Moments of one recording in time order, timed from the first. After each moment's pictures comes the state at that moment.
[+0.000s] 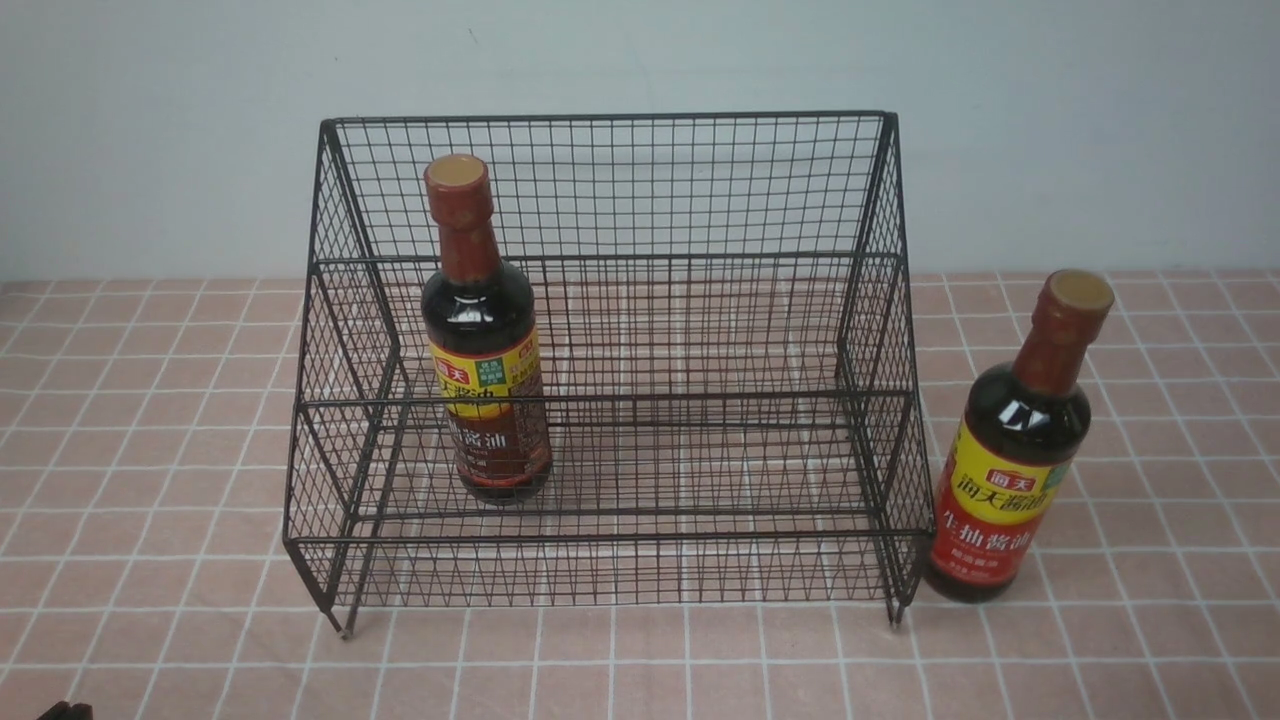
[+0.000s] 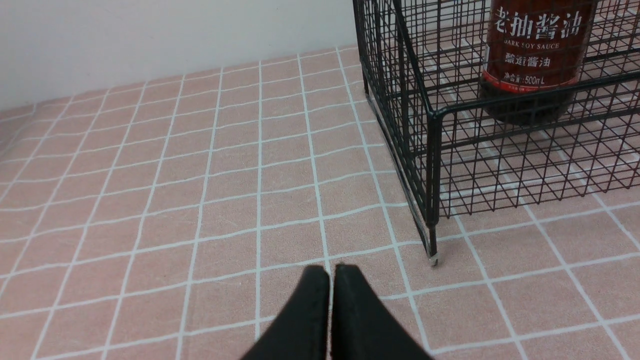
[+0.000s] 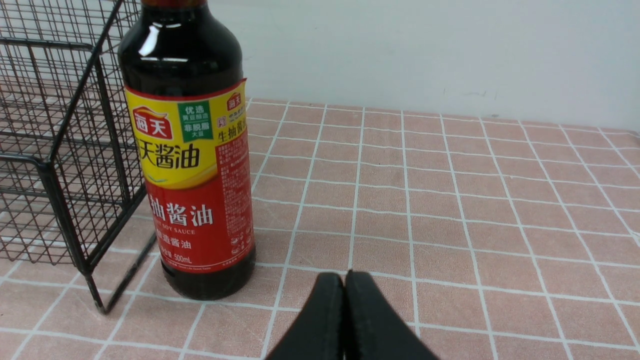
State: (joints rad) right arm 0.06 -0.01 0.02 0.01 0.37 -0.03; left arm -0.04 -0.01 0.03 -0.06 0.34 0.19
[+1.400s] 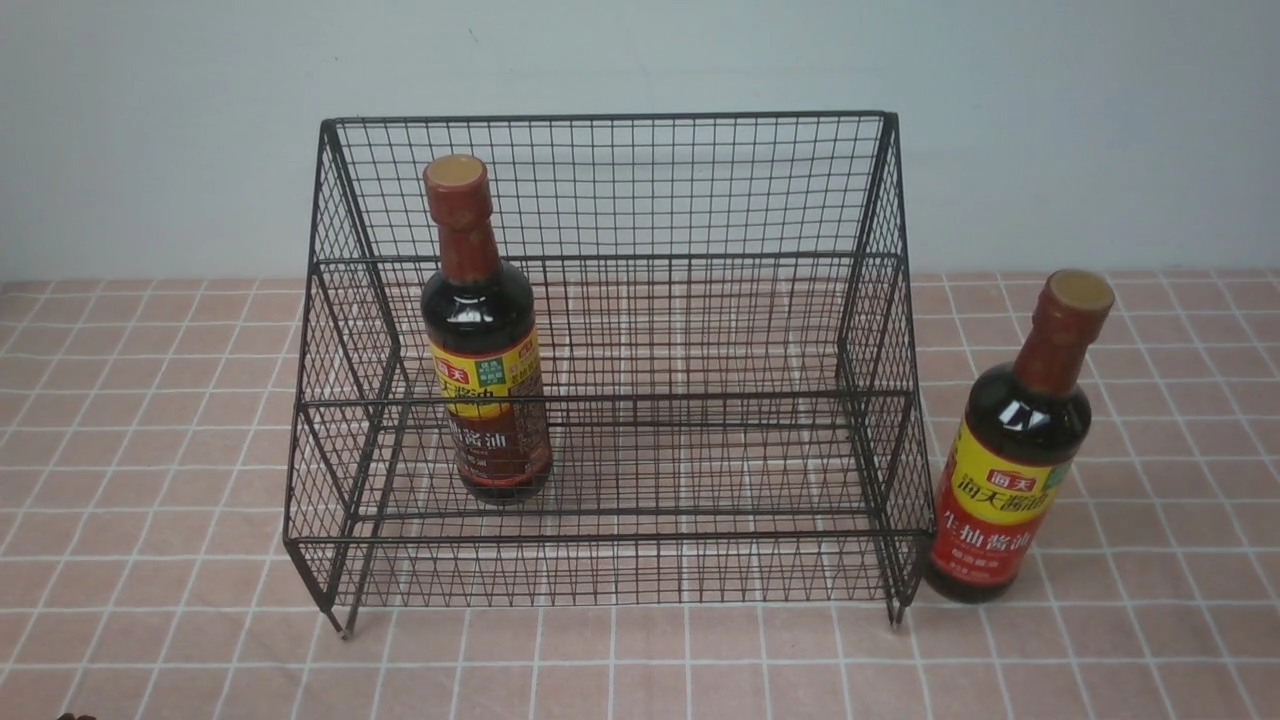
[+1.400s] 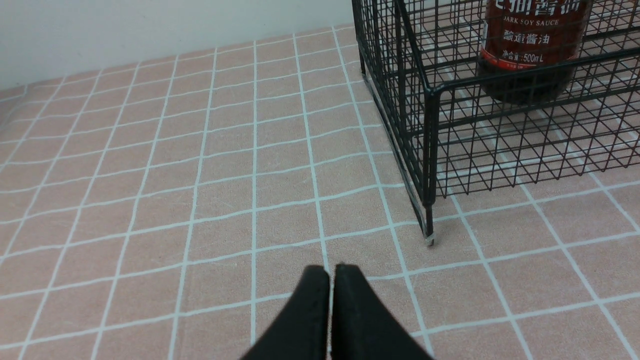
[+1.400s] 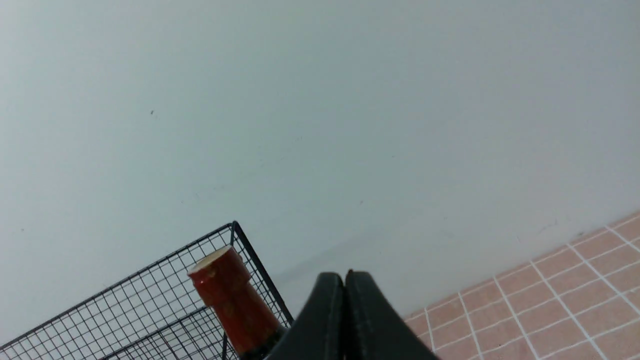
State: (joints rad) right arm 0.06 -0.01 0.03 0.41 -0.05 0.15; left arm -0.04 -0.01 0.03 -0.06 0.38 0.19
